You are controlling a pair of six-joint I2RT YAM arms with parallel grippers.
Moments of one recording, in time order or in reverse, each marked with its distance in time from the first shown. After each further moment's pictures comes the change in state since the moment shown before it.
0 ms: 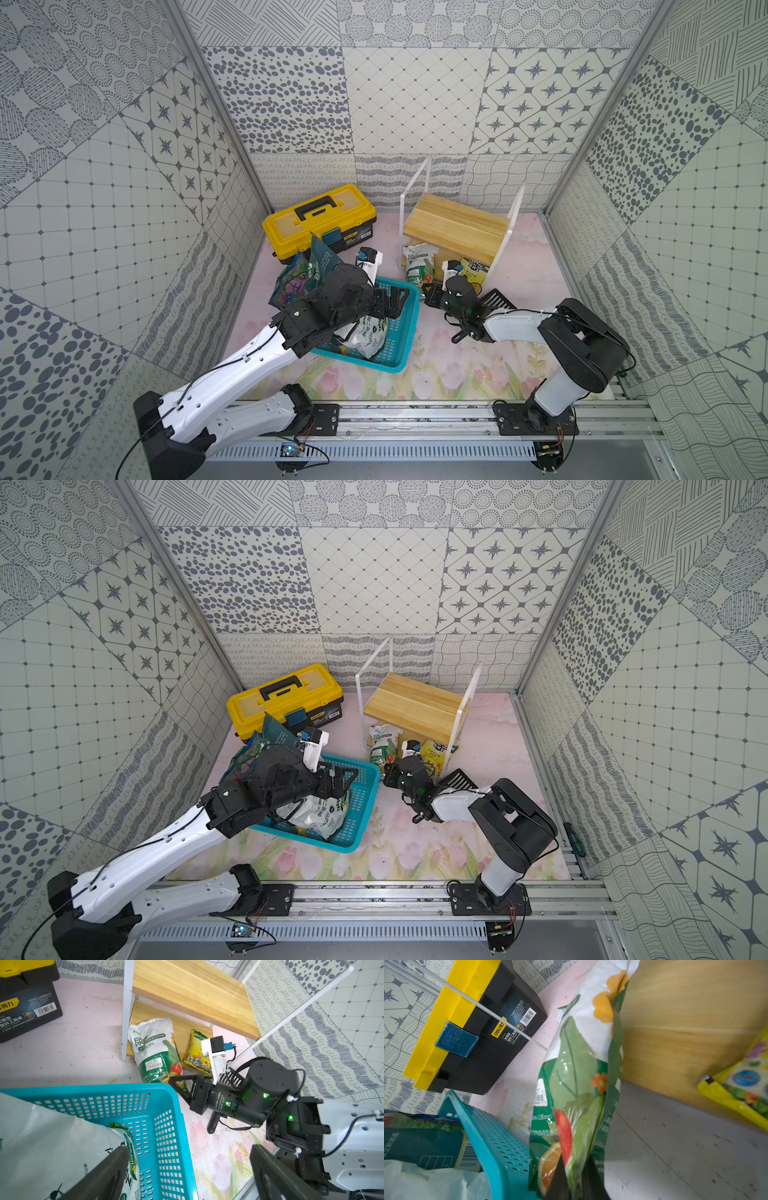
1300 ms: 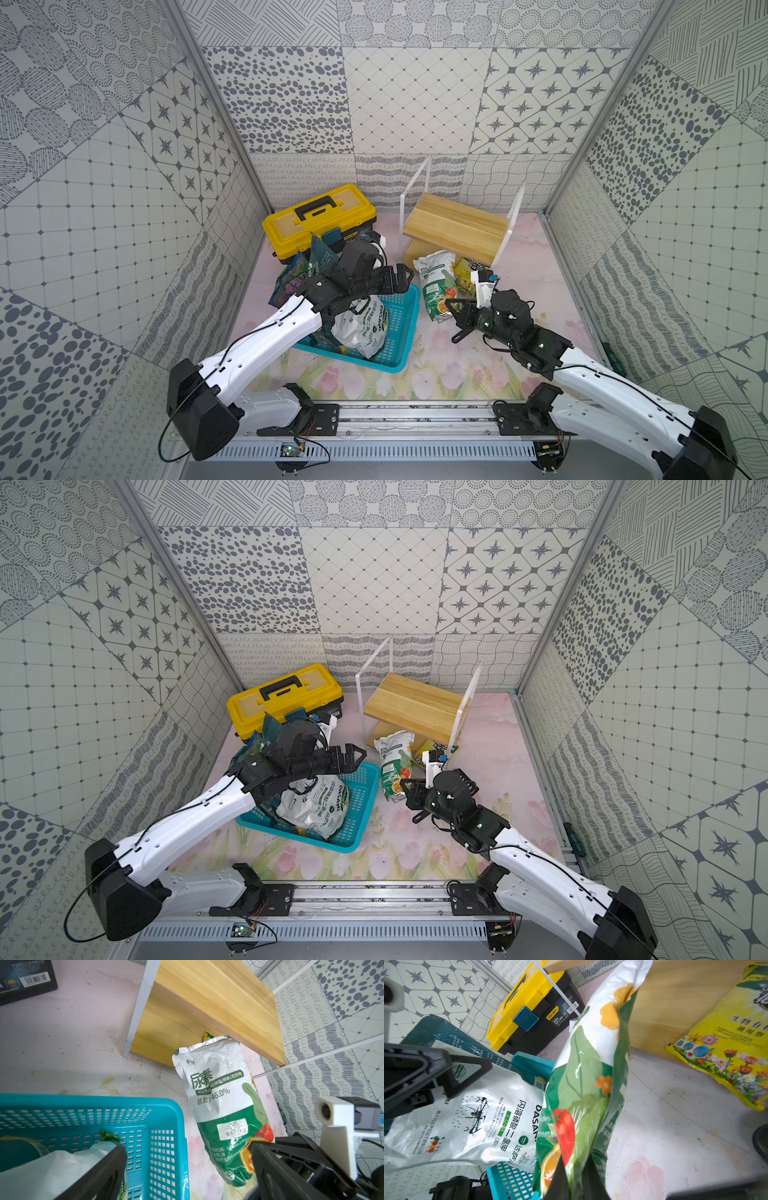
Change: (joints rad) left arm 0.143 0.246 0.114 0.030 0.138 -0.098; right arm 0.031 -0.797 -0.093 -0.648 -0.138 -0.029
